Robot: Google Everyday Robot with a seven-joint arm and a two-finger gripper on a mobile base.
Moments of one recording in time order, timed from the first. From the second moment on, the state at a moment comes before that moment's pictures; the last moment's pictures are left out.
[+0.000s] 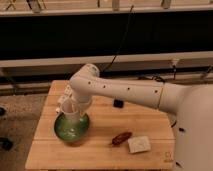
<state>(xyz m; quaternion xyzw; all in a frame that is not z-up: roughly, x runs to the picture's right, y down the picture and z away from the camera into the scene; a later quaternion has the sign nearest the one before) -0.131 0.125 0.737 -0.20 -0.29 -0.52 0.77</state>
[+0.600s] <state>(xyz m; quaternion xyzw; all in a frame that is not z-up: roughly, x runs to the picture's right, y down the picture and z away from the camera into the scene) -0.132 0.125 0.737 -0.20 -0.30 -0.52 0.78</state>
